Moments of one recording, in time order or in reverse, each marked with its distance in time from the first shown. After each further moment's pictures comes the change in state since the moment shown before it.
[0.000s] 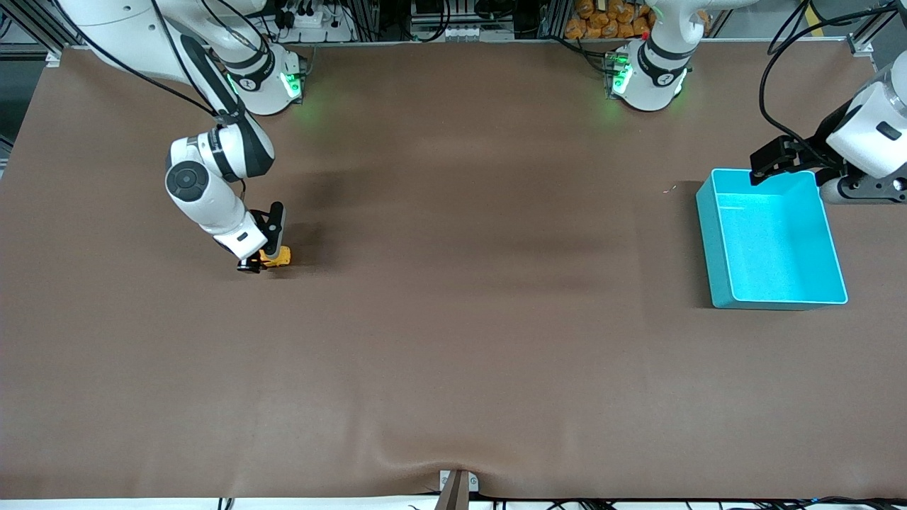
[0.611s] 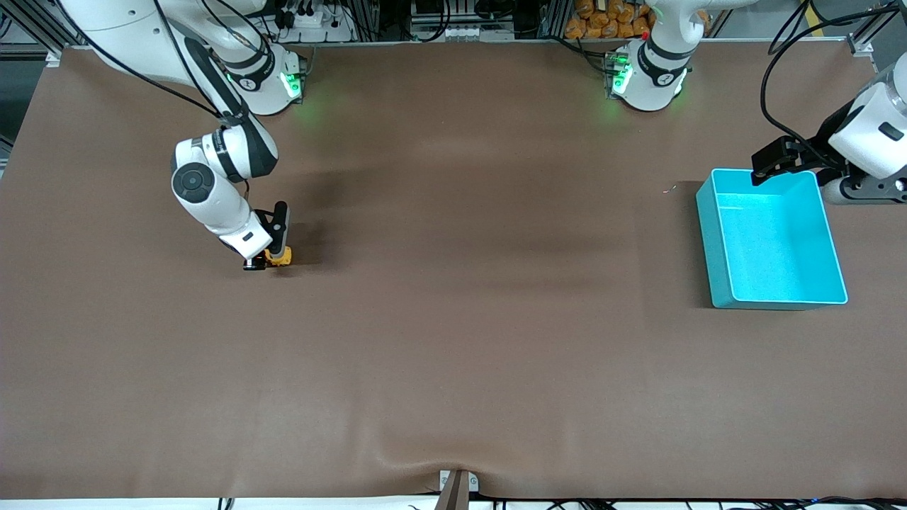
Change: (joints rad) left arm 0.004 0.000 0.000 -0.001 0.000 0.000 0.000; right arm 0.006 0.009 0.000 0.001 -0.002 0.005 -0.001
